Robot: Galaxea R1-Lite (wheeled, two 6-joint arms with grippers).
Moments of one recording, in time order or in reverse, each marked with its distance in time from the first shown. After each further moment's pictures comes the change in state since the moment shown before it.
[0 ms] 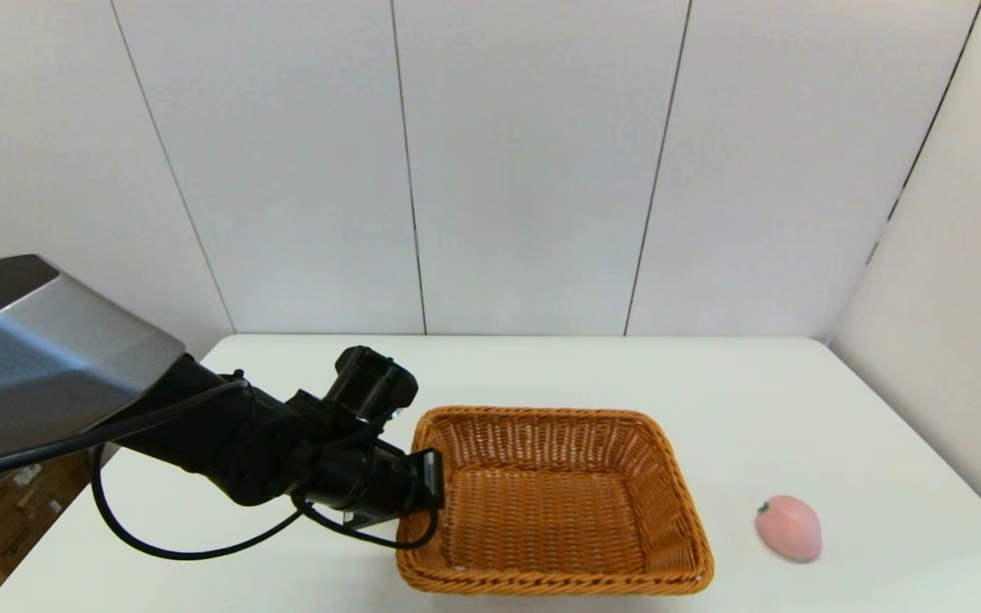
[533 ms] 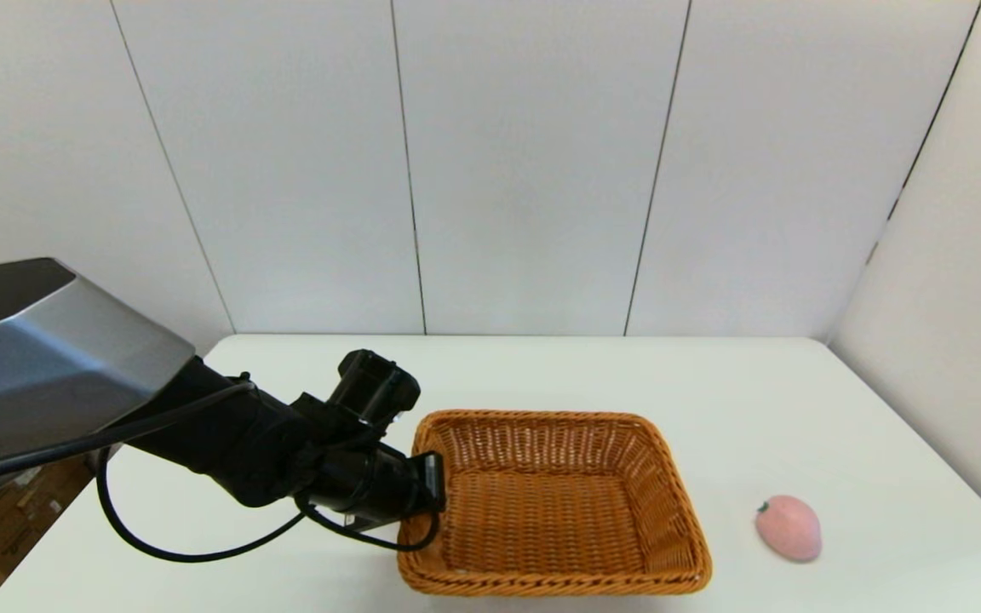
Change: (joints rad) left arm 0.000 0.015 -0.002 -0.001 0.003 -0.012; right arm 0.000 0.000 0.000 0.000 0.000 0.000
